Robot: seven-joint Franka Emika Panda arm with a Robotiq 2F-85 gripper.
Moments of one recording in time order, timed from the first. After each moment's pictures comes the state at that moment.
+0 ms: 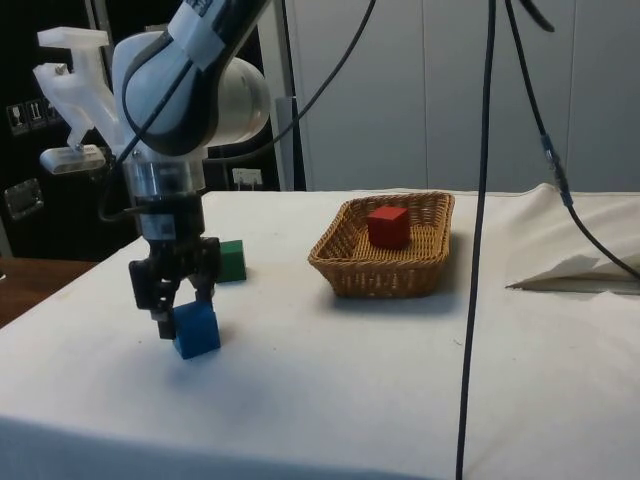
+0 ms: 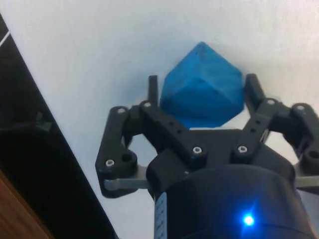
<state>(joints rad) 0.33 0.68 -0.13 -1.77 0.37 2.41 0.05</state>
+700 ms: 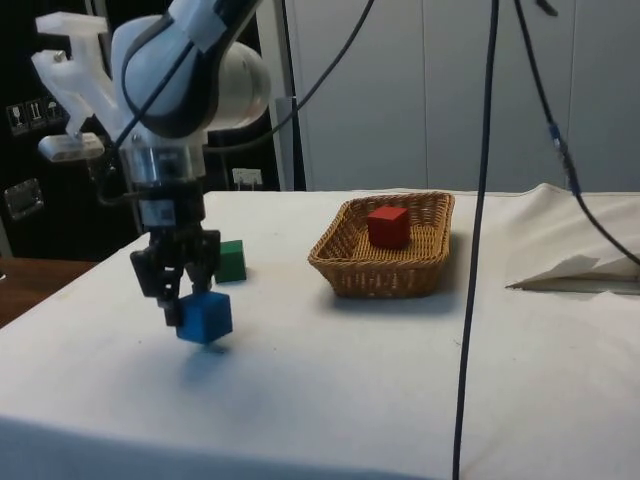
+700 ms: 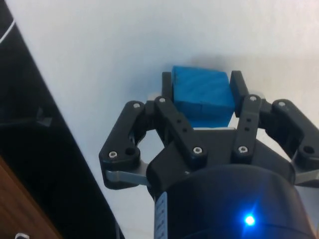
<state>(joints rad) 0.33 0.64 -0.14 -1.79 0.36 2.39 0.06</state>
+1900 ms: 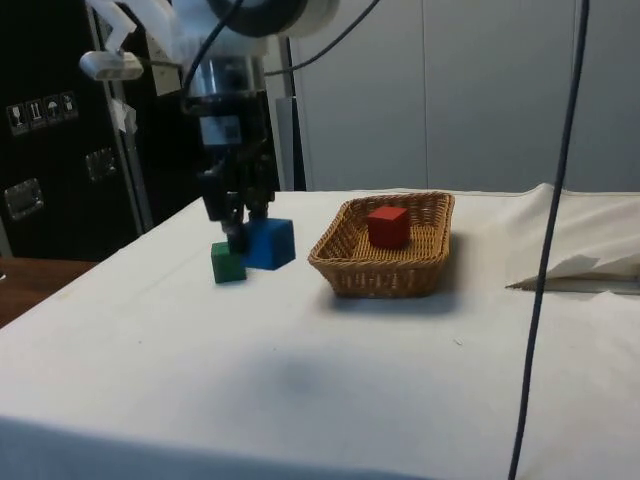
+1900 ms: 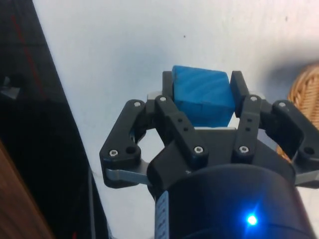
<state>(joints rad) 0.34 0.24 -0.14 -2.15 0.22 2.37 0.08</state>
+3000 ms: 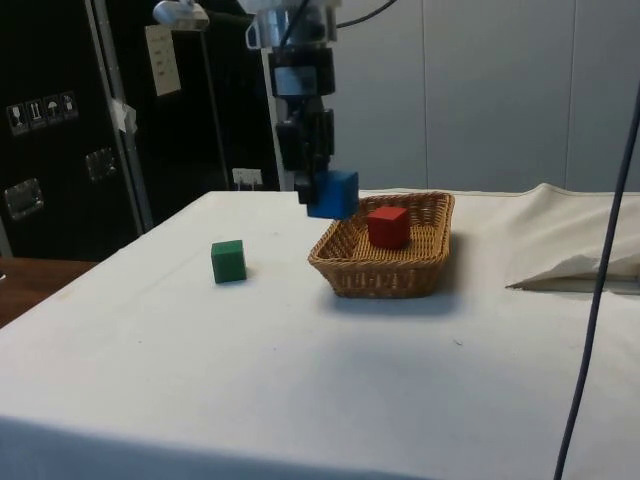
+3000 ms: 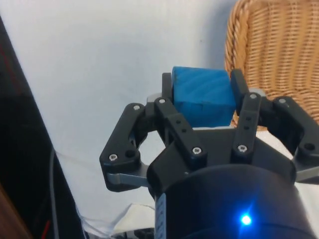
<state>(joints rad) 0.34 -0.04 -0.22 -2.41 0.09 2.38 0.02</state>
